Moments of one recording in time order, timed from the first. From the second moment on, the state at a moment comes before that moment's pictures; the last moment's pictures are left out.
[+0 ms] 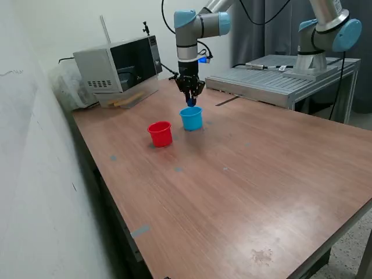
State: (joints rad) arm -0.29 -1.04 1.64 -2.25 -1.68 2.55
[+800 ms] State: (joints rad) arm -0.30 -1.02 1.64 -2.26 -1.68 2.56
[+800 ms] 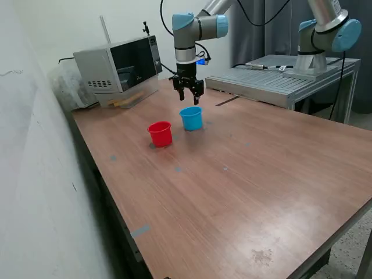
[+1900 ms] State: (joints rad) arm 0.04 -1.55 1.89 -1.99 -1.68 2.98
